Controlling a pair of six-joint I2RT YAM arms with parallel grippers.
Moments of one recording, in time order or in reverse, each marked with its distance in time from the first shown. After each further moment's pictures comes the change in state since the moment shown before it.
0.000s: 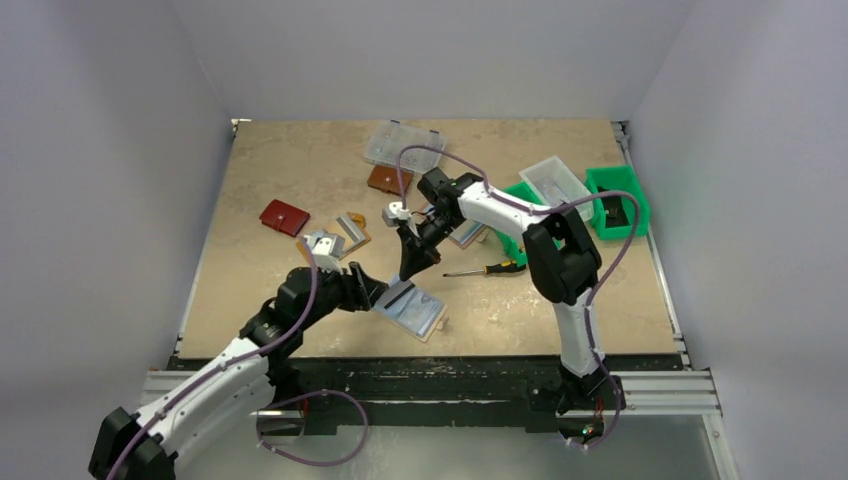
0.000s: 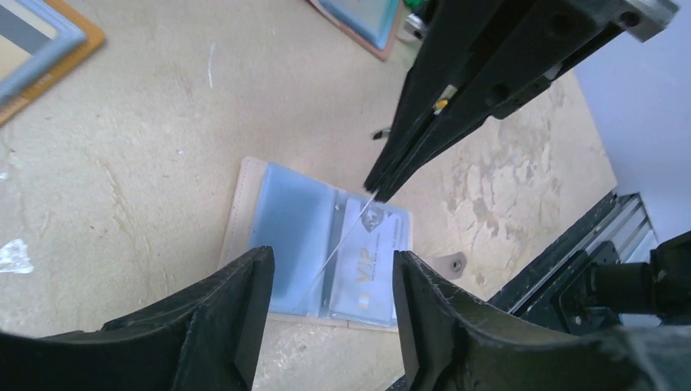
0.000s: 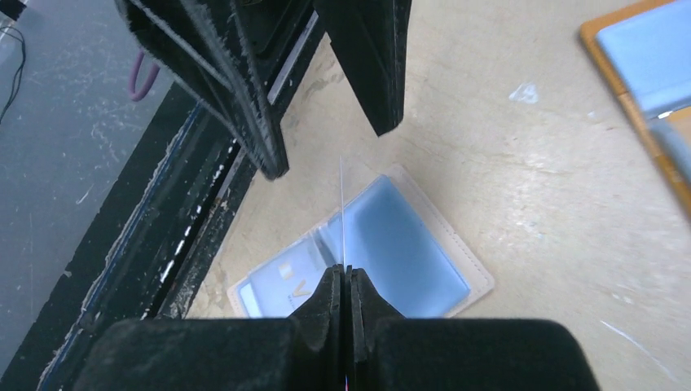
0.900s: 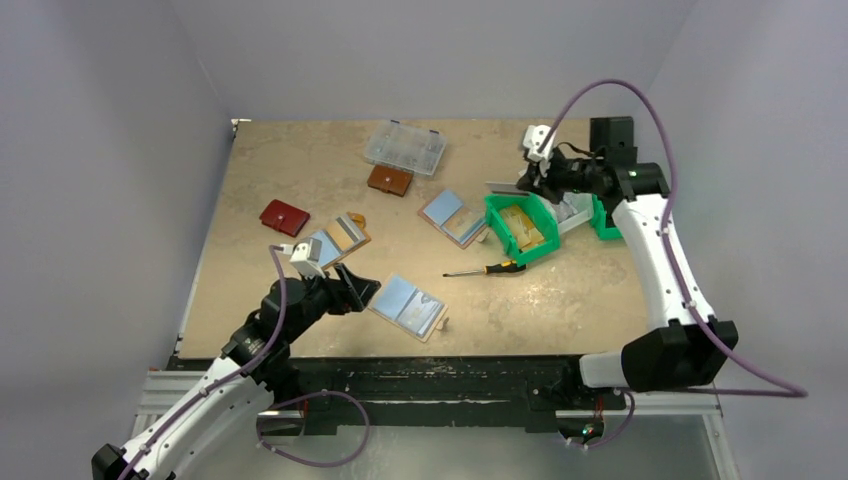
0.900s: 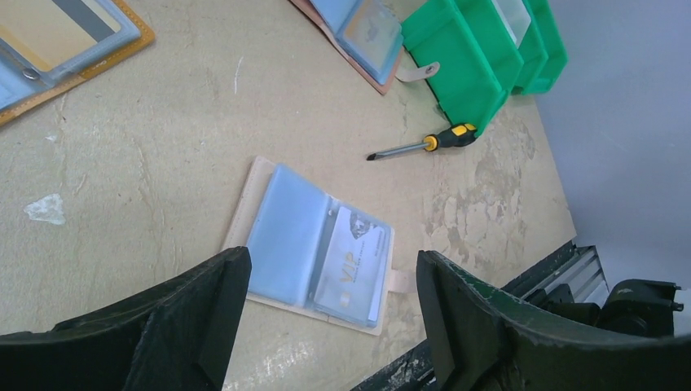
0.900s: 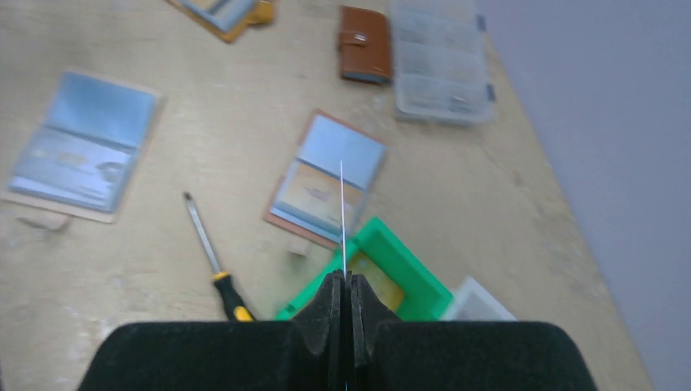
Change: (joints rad) left arm 0.000 -0.296 0.011 -0.233 -0.115 -0.145; right arm -0.530 -0.741 -0.167 0.068 0.325 0.117
